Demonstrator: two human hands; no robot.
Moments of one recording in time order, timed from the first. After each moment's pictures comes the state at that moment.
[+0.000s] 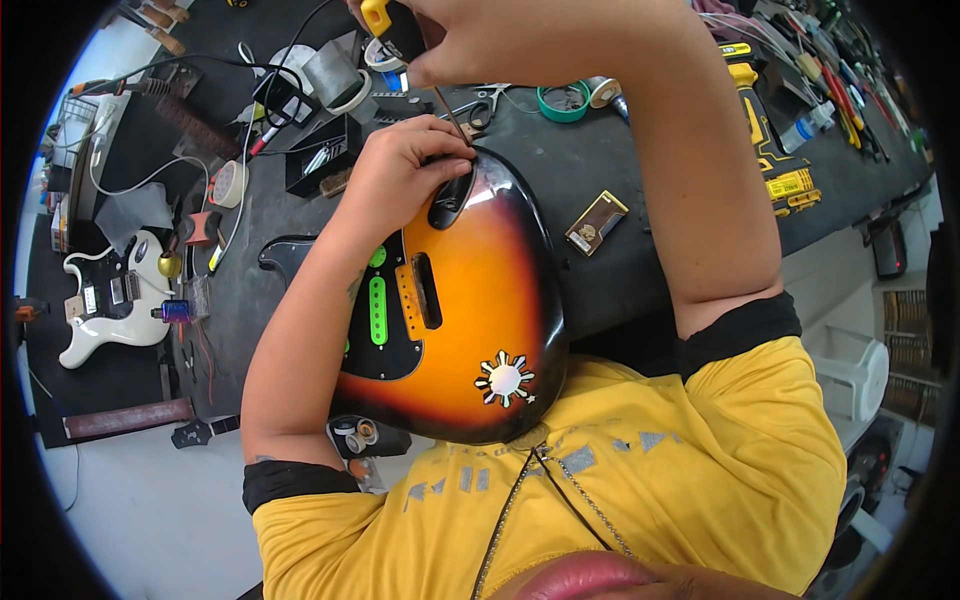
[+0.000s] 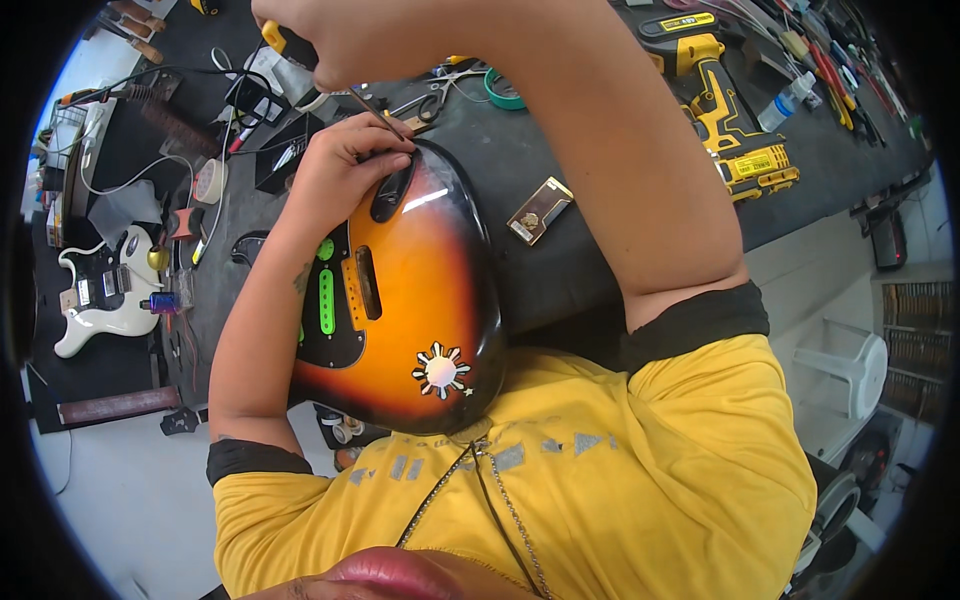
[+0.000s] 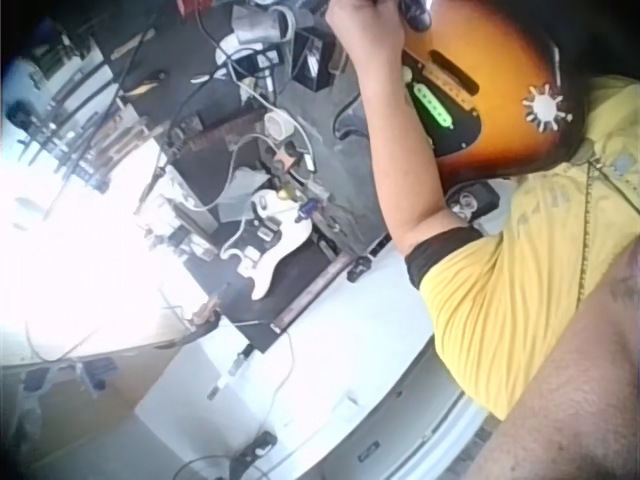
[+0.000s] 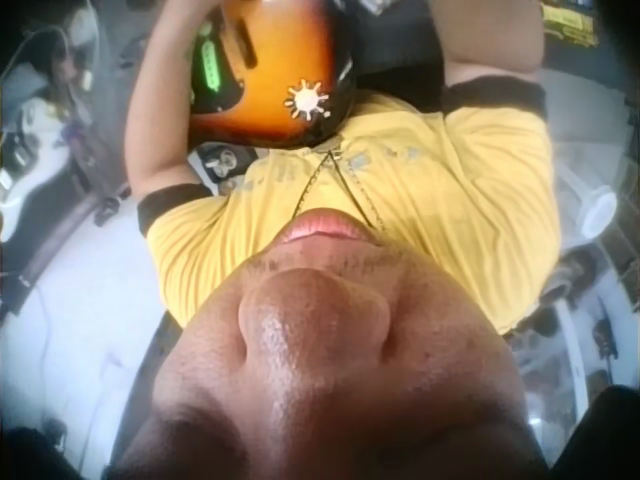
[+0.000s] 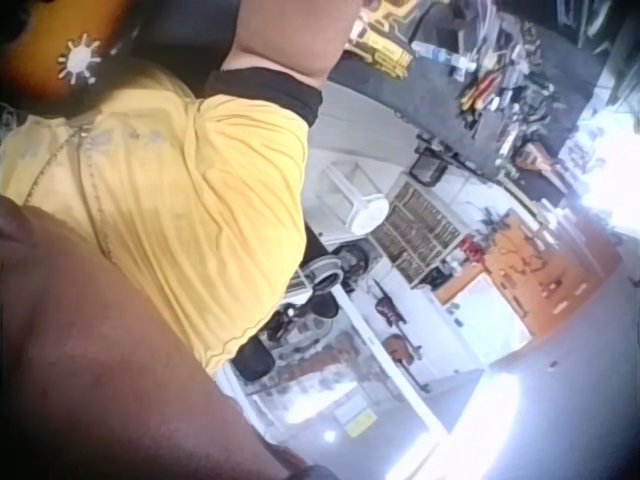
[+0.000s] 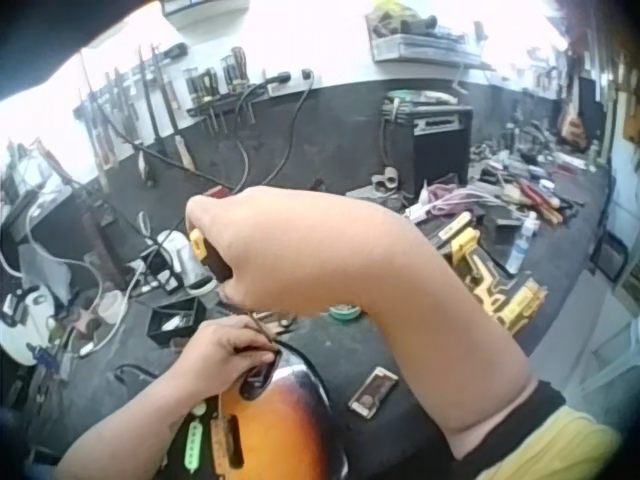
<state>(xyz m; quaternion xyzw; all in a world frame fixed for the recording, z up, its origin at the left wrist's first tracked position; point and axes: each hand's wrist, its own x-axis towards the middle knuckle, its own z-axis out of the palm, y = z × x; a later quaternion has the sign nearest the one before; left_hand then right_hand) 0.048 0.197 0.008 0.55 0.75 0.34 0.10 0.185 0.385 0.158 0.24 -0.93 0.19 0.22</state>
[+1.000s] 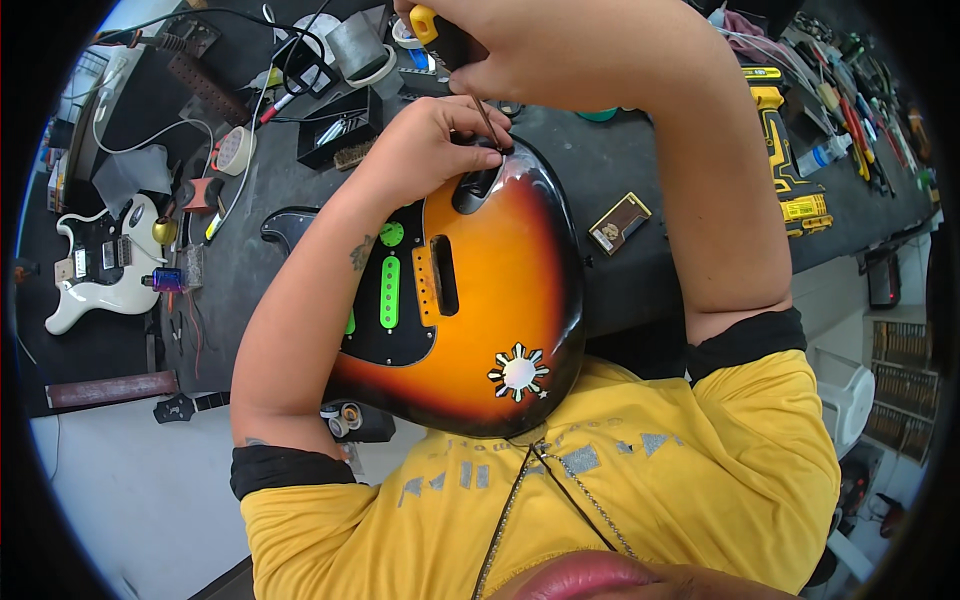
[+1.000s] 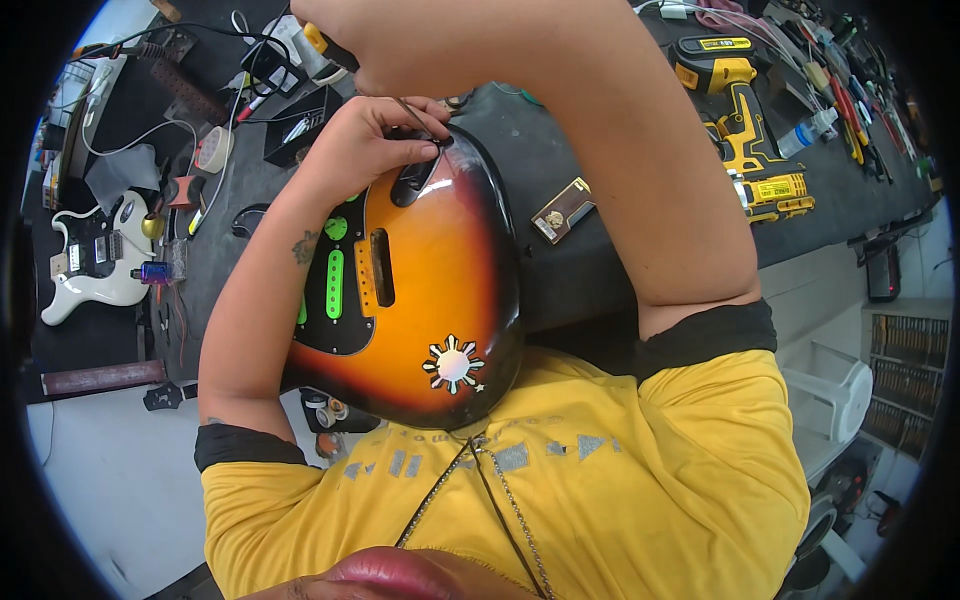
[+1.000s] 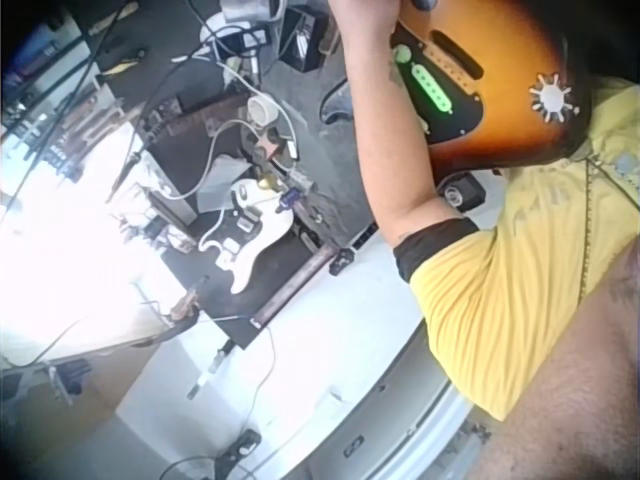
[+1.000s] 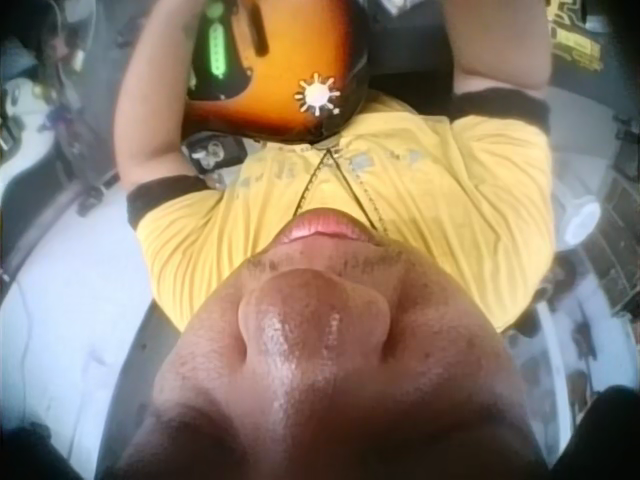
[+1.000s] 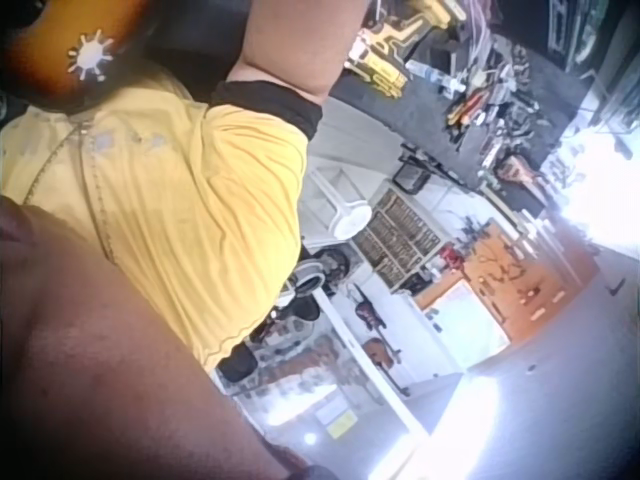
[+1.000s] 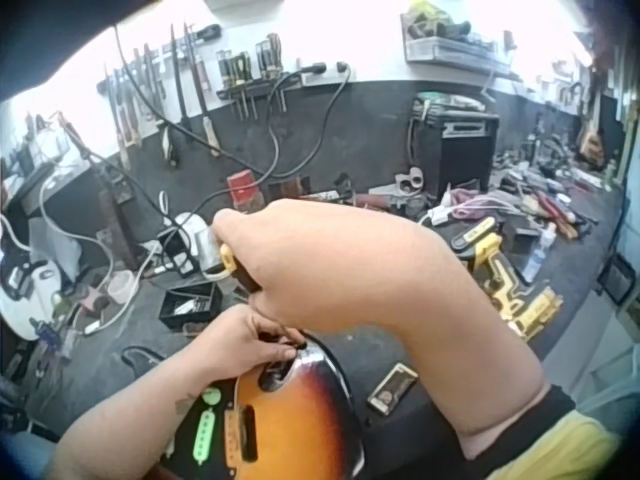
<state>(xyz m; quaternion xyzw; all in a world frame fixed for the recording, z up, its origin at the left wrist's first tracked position) 0.044 0.200 0.013 0.50 0.73 0.39 0.25 0.177 0.362 0.156 0.21 -0.95 0.17 0.13</state>
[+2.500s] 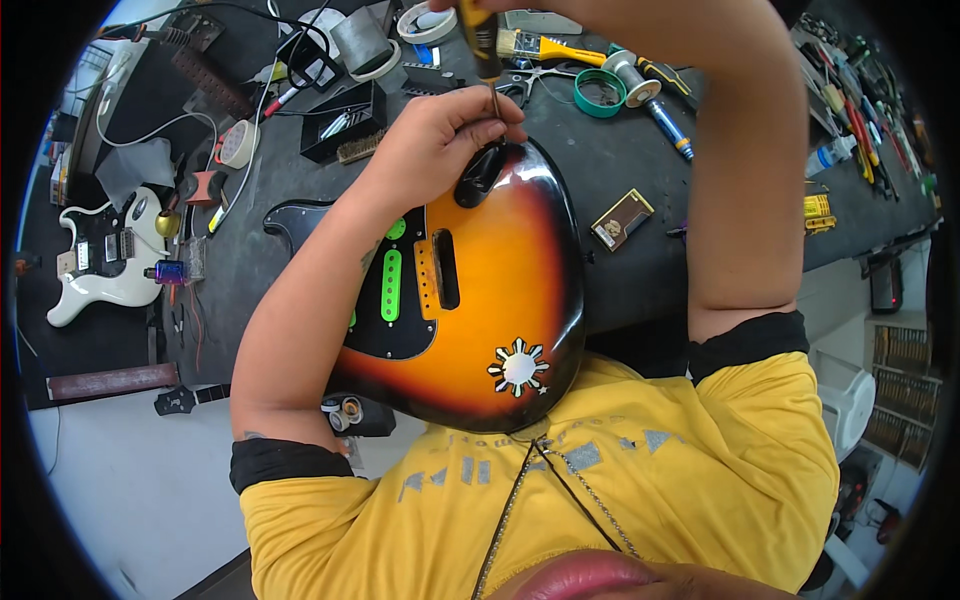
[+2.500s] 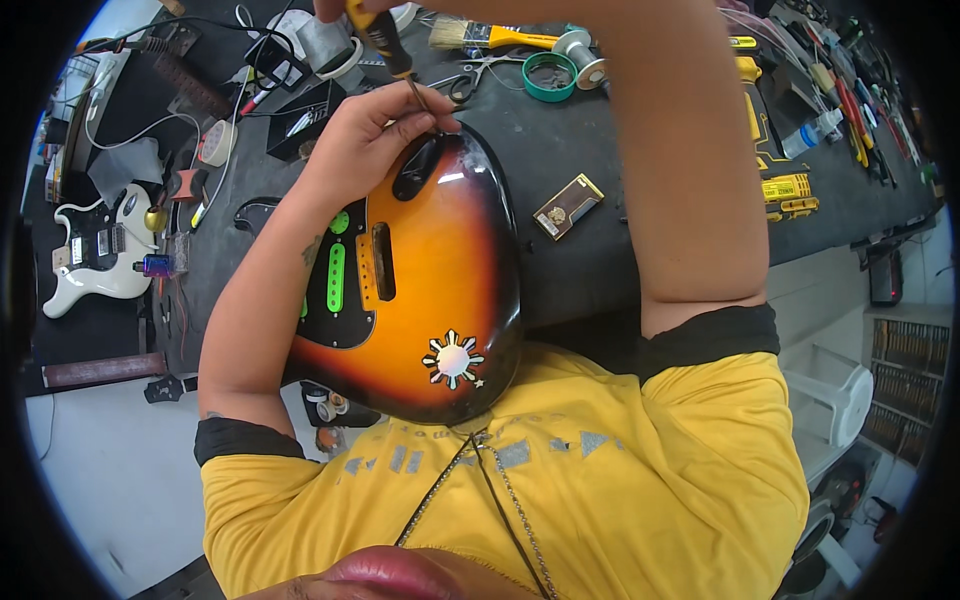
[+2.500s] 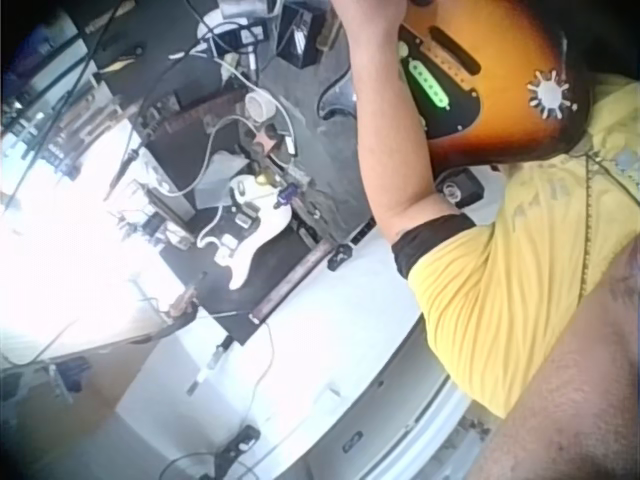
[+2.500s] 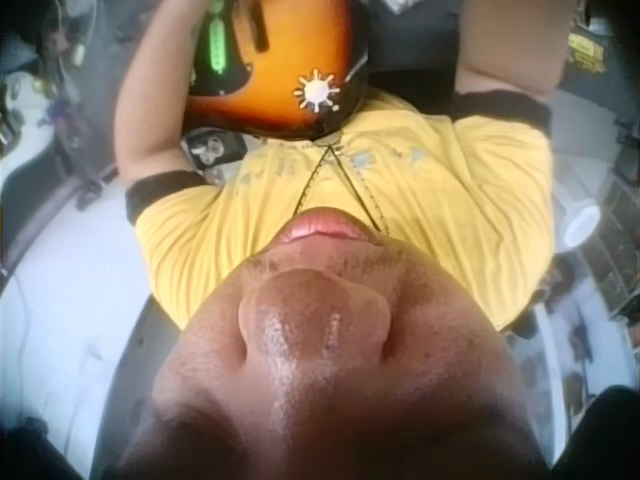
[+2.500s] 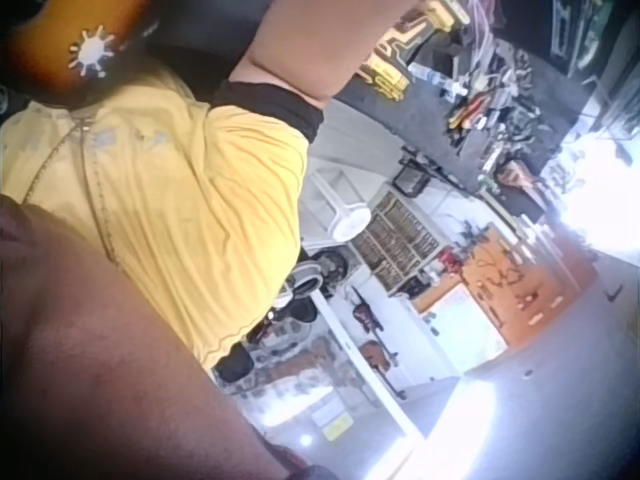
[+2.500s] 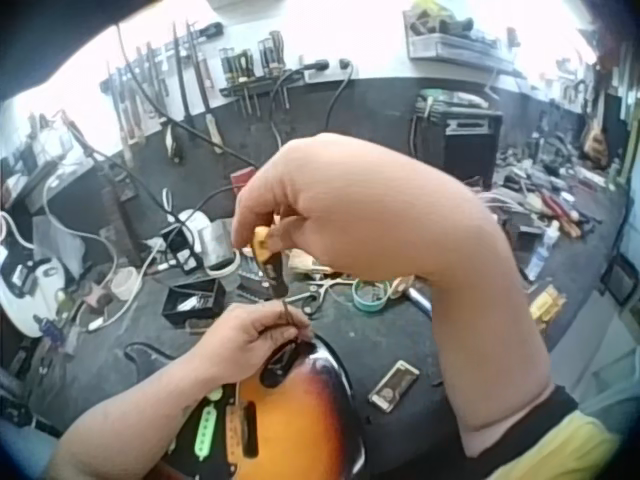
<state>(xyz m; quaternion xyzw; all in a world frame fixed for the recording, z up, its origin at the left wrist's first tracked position) 0.055 0.202 0.013 0.53 0.70 0.43 0.20 0.171 0.392 0.154 0.28 -0.87 0.33 0.22</state>
